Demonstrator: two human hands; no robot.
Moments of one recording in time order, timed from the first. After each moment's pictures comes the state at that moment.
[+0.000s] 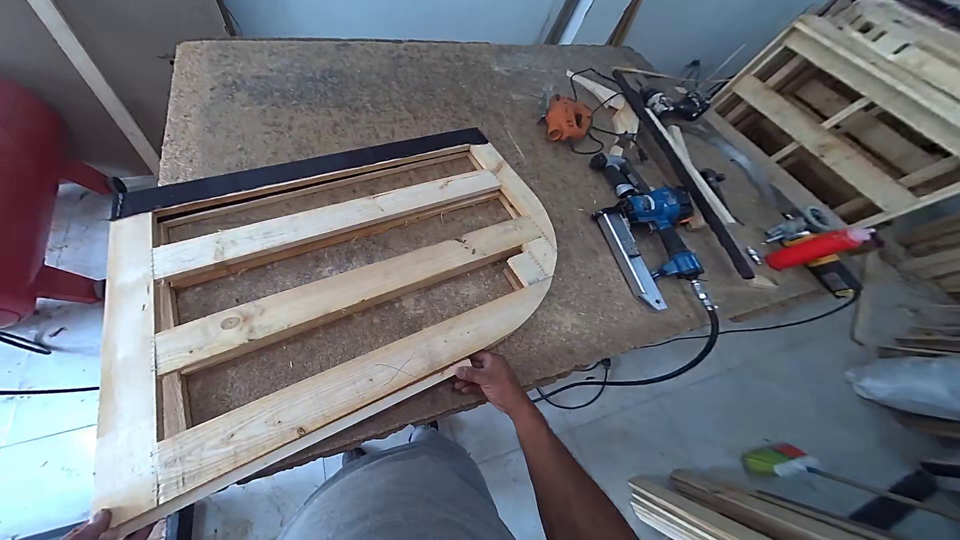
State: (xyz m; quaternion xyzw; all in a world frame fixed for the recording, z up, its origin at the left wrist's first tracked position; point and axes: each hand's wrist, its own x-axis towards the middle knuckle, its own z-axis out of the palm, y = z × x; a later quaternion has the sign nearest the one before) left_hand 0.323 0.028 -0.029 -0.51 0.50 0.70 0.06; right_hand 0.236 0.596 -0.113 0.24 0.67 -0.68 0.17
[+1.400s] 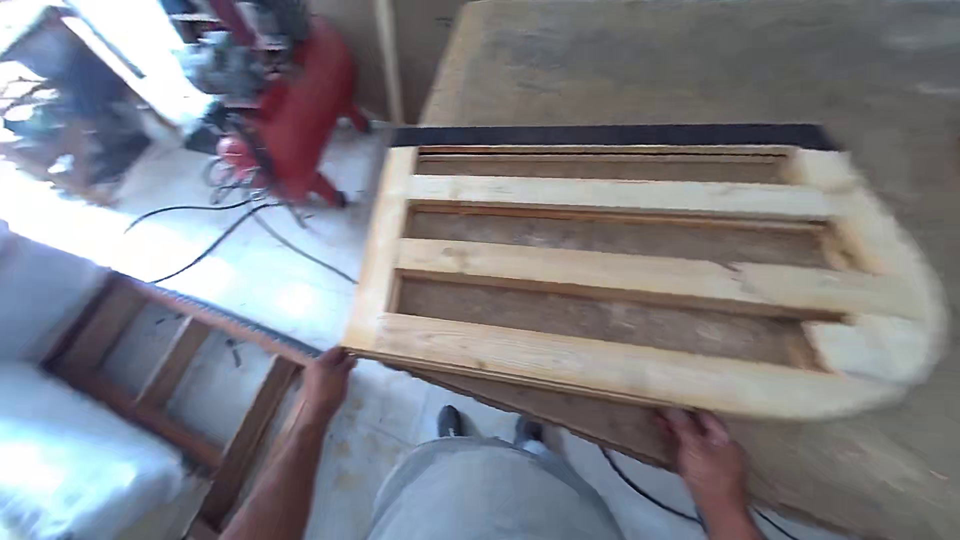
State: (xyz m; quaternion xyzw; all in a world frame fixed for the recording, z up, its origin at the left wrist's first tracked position) left_hand 0.366 0.028 -0.085 -0.37 0.85 0.37 0.02; right_hand 0.254 0.588 -0.145 0.16 0.79 -0.59 0.02
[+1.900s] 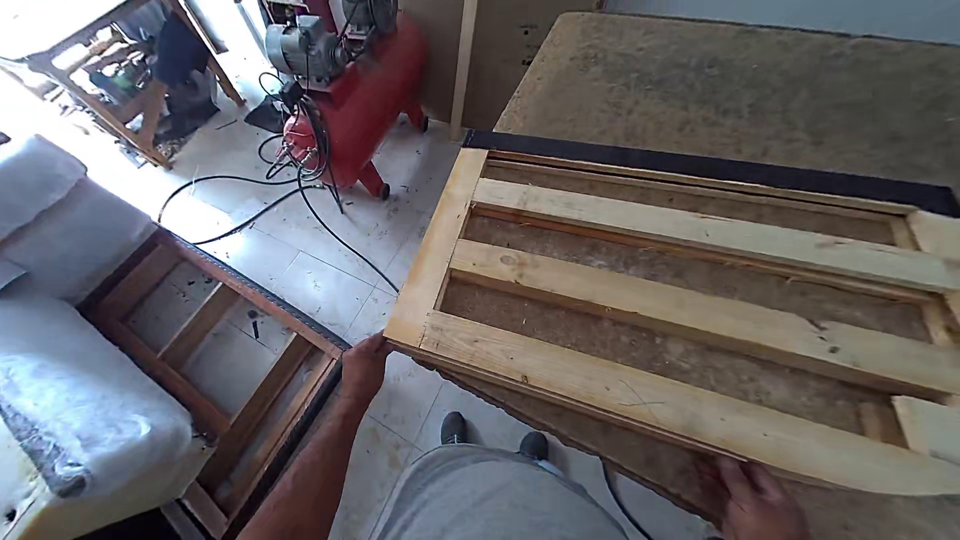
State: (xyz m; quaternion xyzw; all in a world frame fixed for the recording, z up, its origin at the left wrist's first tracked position) left_hand 0.373 0.021 -0.112 -0.31 0.89 0.32 -0.08; right_hand 0.255 0.581 -0.137 0.20 0.78 -0.60 0.03
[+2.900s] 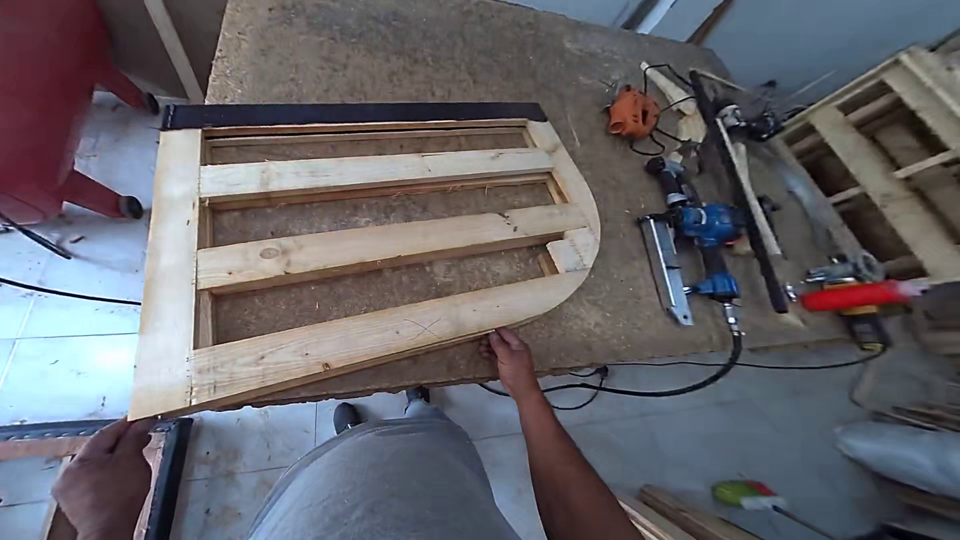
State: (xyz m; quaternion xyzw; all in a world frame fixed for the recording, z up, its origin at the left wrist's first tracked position) left_hand 0.372 0.012 -0.122 -0.36 0.84 0.40 -0.08; right_hand 0.250 0.592 -0.153 0.22 0.70 -0.68 0.02
